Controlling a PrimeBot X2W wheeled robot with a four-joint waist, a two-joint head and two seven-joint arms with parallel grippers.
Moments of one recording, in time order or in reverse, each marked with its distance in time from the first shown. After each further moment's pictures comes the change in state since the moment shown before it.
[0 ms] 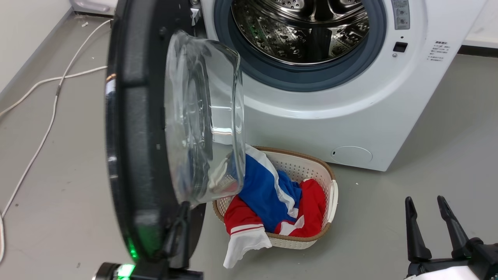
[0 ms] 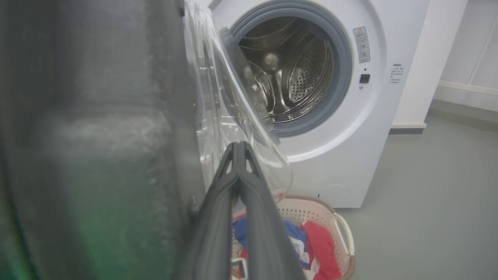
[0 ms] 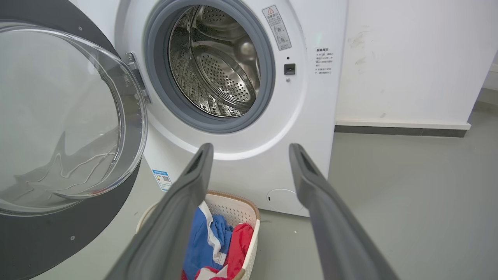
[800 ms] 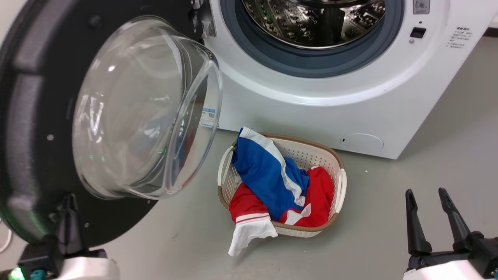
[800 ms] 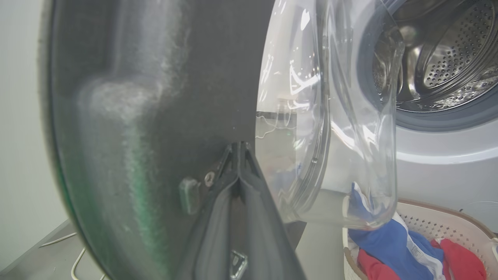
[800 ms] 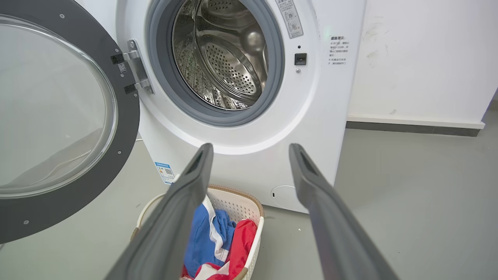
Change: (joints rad) left arm -0.035 0.109 0.358 0.087 -0.103 0.017 0.000; right arm -0.019 0.000 -0.003 -0.013 -0.027 0.000 0.000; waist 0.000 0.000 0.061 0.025
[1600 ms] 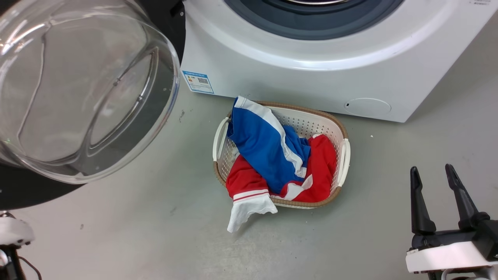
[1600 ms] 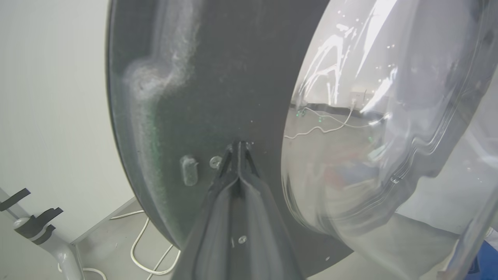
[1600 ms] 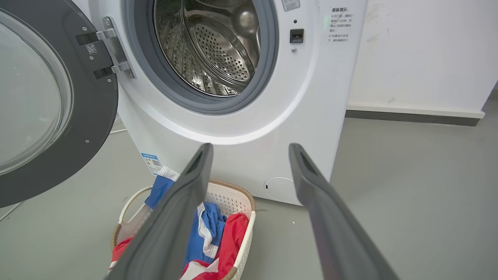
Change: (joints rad) left arm -0.243 0.119 0.285 0.267 -0.097 -0.075 0.000; right arm -0.078 0.000 -0.012 -0.022 -0.042 0.000 0.000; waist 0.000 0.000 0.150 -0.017
